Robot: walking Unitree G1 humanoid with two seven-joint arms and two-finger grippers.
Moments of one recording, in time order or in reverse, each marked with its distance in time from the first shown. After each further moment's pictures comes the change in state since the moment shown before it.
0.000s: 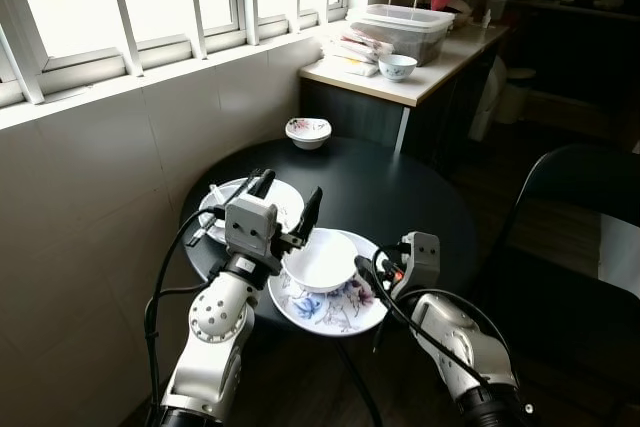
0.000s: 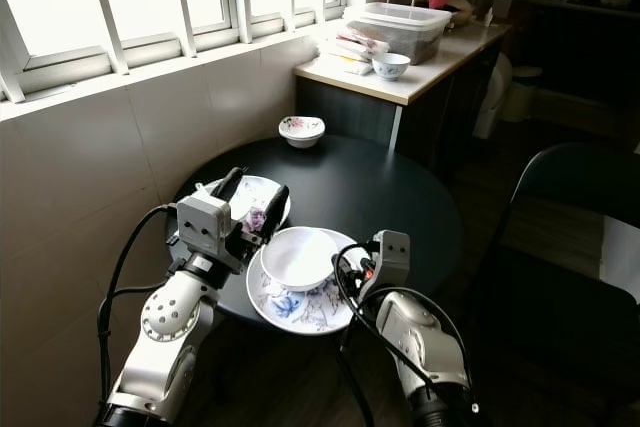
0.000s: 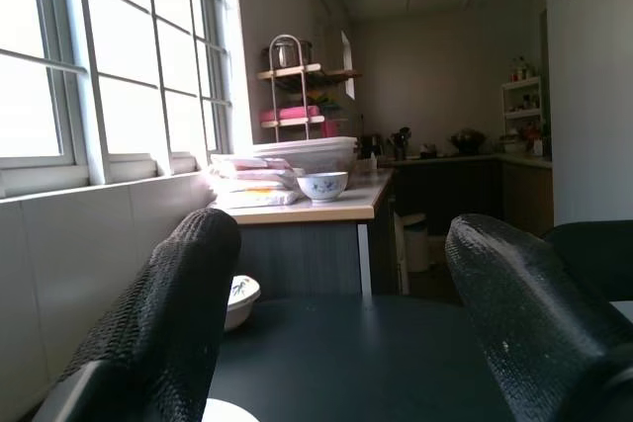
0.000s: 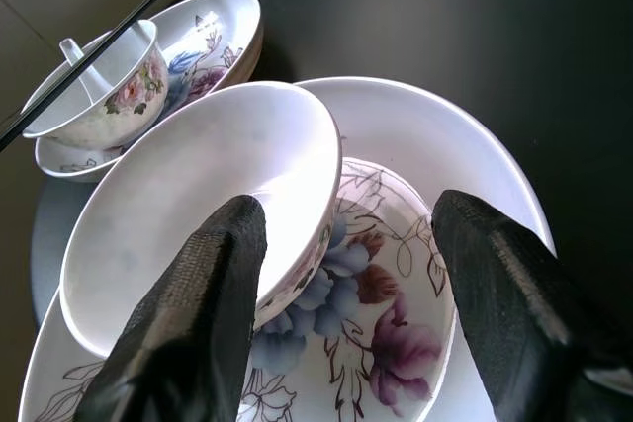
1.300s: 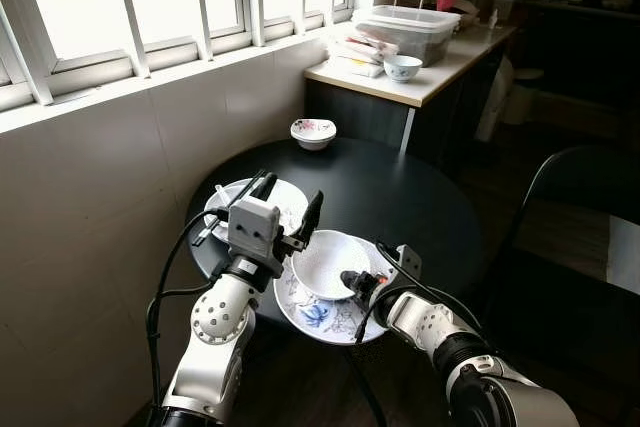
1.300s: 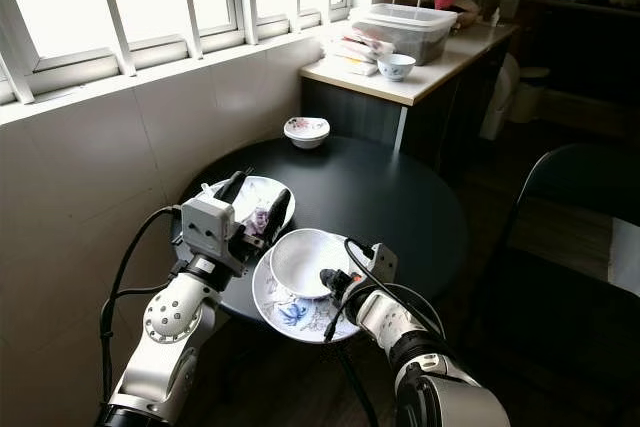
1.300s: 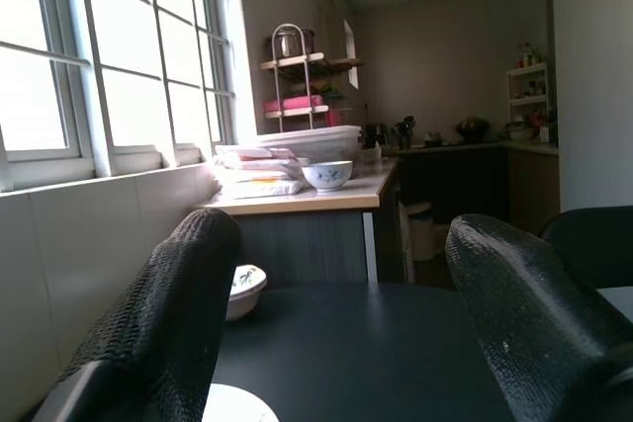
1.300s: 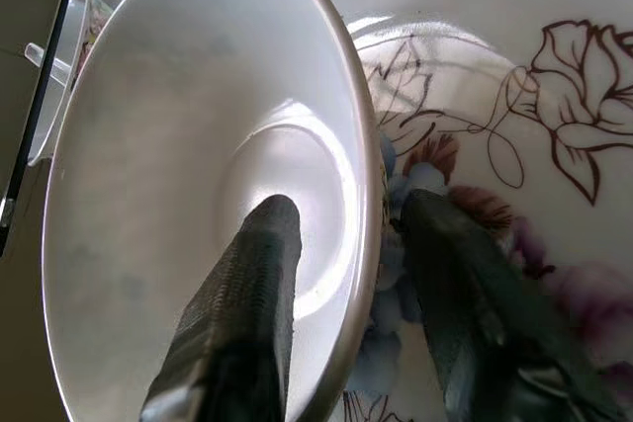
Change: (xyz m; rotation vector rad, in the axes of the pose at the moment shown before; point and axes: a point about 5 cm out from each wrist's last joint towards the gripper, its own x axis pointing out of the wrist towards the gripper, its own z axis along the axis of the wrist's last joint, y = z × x) left arm 0.000 -0.002 -0.004 0.005 0.019 -0.005; right arm 0.032 0.001 -0.025 0.421 0.209 -0.035
